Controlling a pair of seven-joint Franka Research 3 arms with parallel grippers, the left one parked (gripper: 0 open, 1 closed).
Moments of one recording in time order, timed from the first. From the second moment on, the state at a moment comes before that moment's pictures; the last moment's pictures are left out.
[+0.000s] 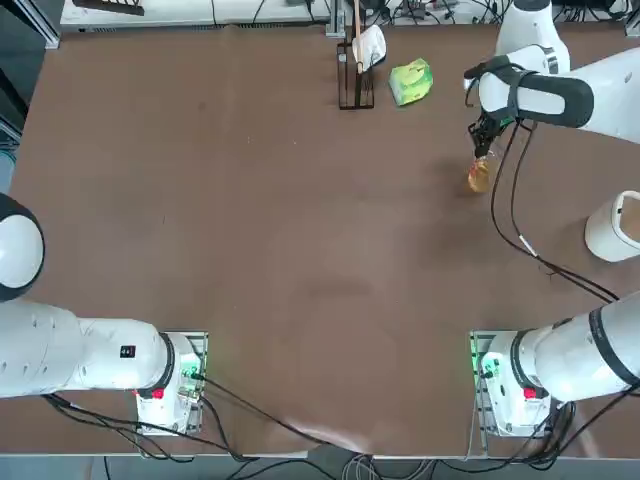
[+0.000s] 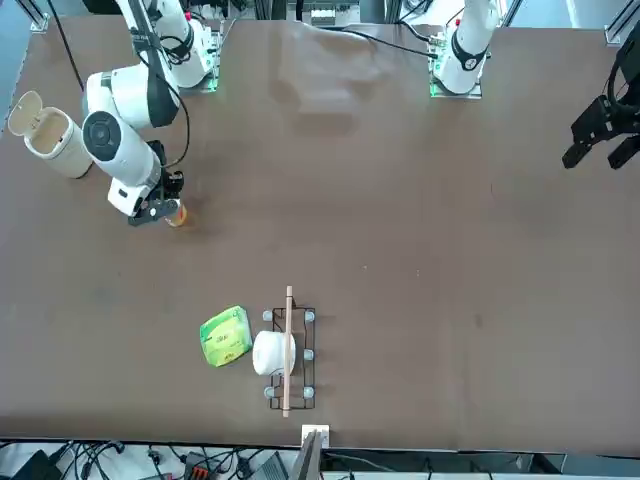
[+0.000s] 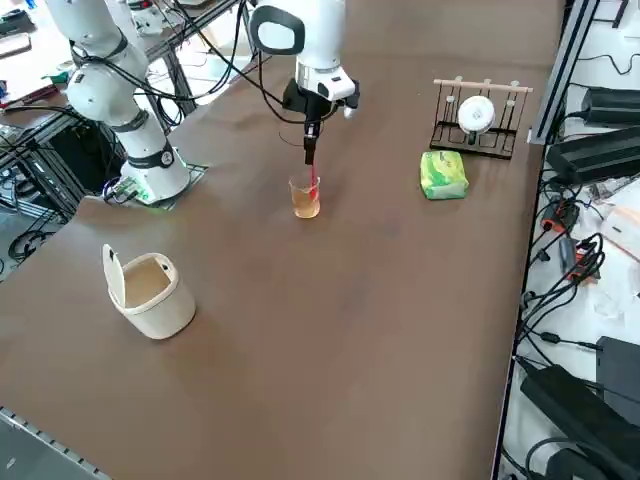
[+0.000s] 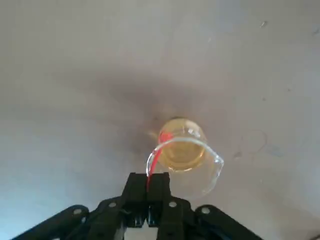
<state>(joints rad) 0.30 0.08 -0.10 -2.23 -0.09 2.10 -0.07</state>
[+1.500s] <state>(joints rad) 0.20 0.10 -0.12 -2.21 -0.19 2.04 -0.27</state>
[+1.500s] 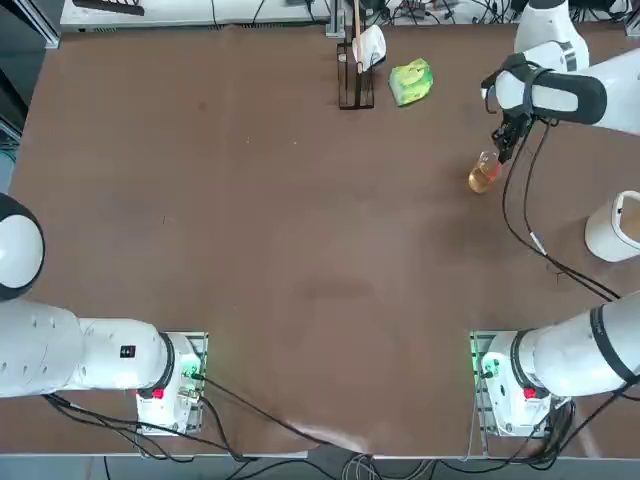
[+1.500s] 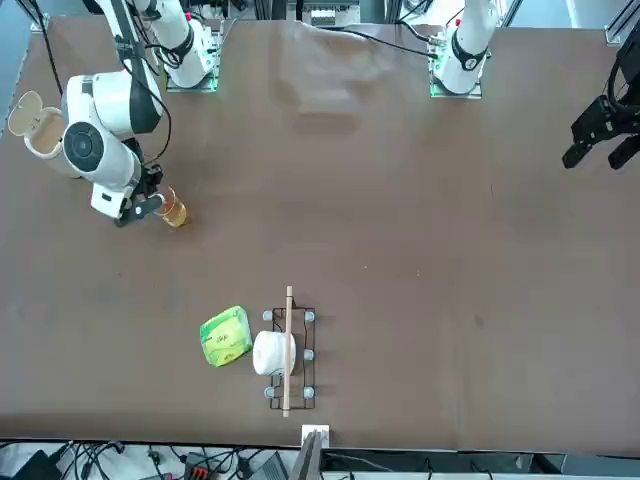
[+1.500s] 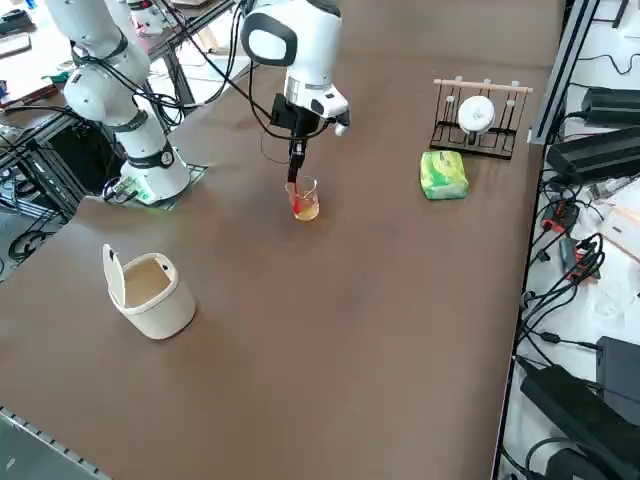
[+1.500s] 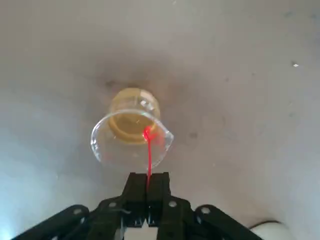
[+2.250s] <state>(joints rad) 0.22 0.18 -0.11 -2.10 -0.10 2.03 -0.26</state>
